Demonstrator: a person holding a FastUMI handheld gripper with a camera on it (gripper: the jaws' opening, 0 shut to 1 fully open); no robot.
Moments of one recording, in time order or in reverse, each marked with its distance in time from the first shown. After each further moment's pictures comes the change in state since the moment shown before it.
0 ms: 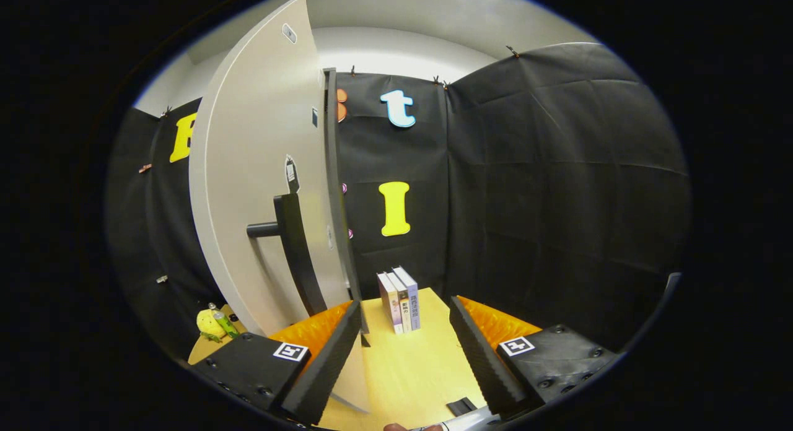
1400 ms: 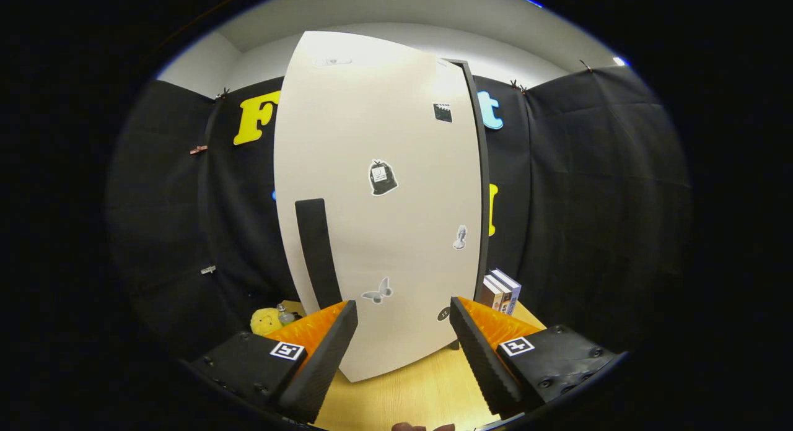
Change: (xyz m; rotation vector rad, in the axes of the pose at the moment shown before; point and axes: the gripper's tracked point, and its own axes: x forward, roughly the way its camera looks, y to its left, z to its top) arm 0.000 0.223 -0.015 -0.064 0.008 0.238
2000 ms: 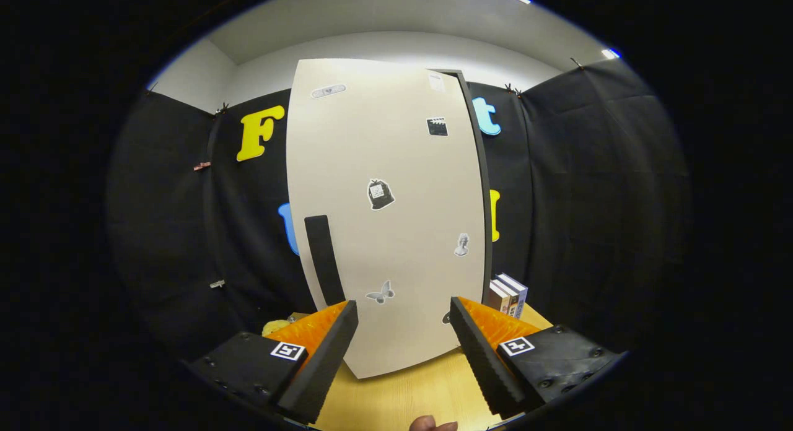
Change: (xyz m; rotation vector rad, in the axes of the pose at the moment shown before) arm -0.013 -0.002 0.015 0.023 -0.063 -0.004
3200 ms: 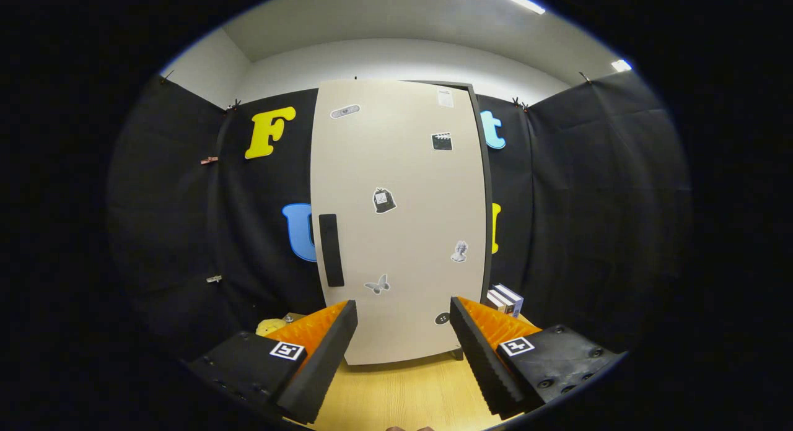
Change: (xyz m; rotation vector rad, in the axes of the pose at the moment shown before) arm -0.013 0.004 -0.004 -0.021 -0.044 0.021
